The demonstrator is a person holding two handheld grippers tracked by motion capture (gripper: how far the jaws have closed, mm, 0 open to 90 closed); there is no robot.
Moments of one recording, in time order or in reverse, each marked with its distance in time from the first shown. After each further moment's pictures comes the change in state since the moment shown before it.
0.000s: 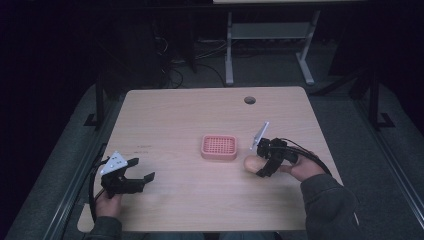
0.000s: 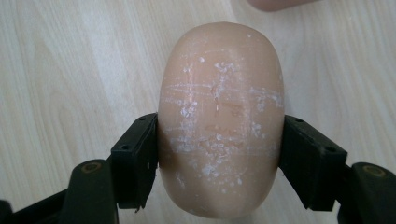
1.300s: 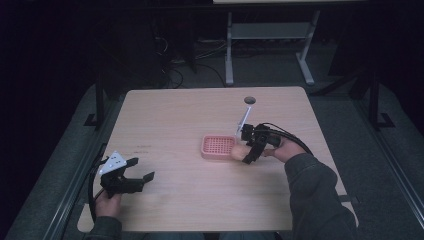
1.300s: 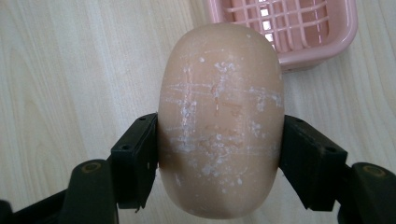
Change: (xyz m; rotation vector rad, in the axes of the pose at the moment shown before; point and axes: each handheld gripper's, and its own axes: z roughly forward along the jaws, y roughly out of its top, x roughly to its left) left arm 0.001 0.000 -0.001 -0.010 -0.001 -0.012; right arm -0.031 0.051 0.007 0.014 0.054 -0.035
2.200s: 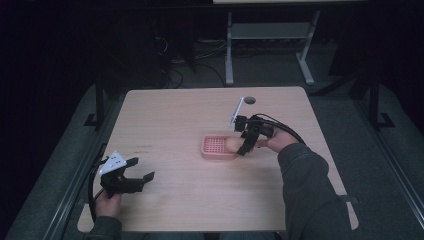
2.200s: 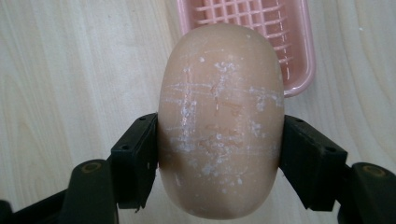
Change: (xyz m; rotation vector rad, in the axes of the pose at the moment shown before) left arm 0.000 0.000 0.000 0.002 -0.001 0.003; right arm -0.016 0.027 -0.007 0.011 -0.003 -0.015
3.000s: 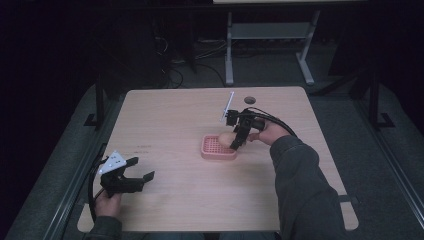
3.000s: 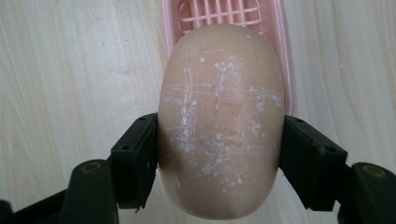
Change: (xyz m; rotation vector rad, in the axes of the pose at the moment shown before) left arm 0.000 0.000 0.000 -0.005 -0.001 -0.002; right arm -0.010 0.028 -0.001 0.006 0.003 -0.035
